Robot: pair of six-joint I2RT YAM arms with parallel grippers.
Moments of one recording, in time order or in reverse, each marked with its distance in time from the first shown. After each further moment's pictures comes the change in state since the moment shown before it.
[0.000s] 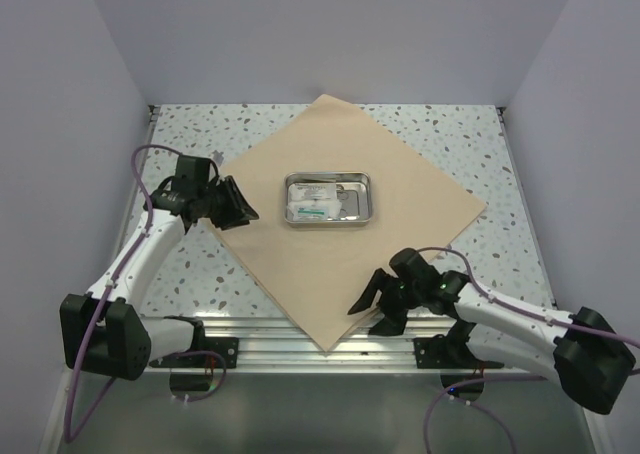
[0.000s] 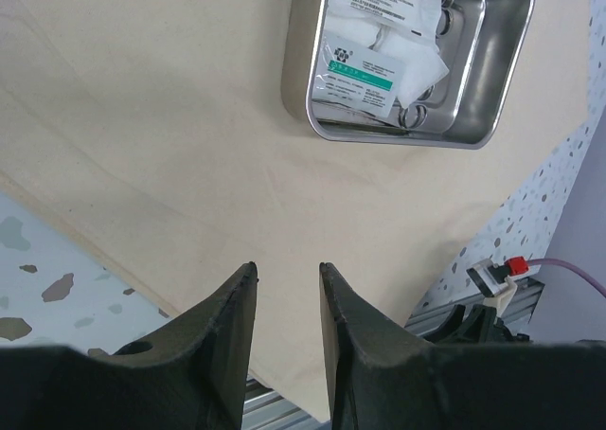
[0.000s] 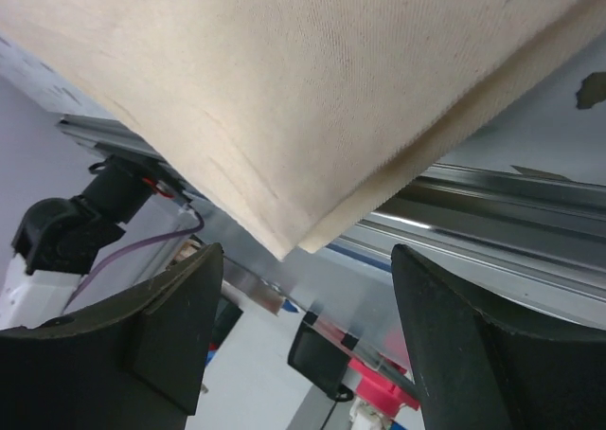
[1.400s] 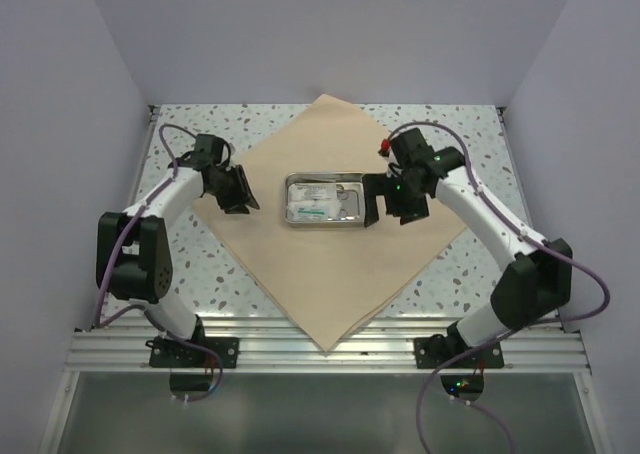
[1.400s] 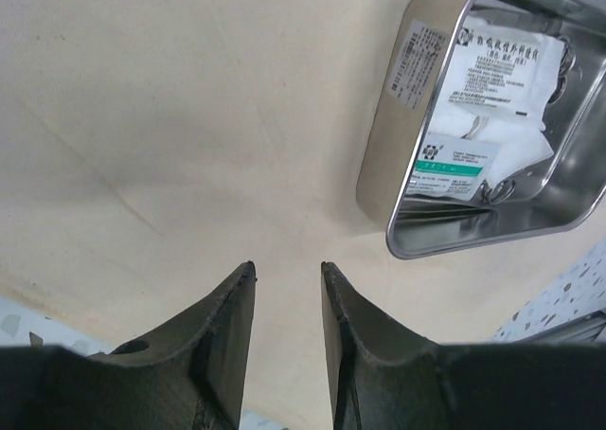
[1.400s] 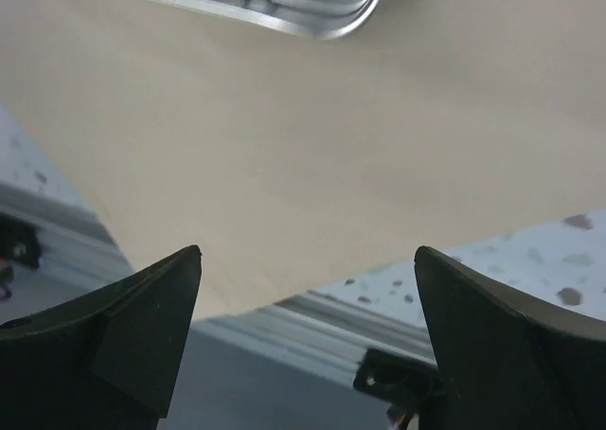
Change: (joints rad) left arm 0.044 0.454 0.232 0.024 -0.030 0.133; right arm -0.396 0.684 1.155 -0.645 0.301 -1.168
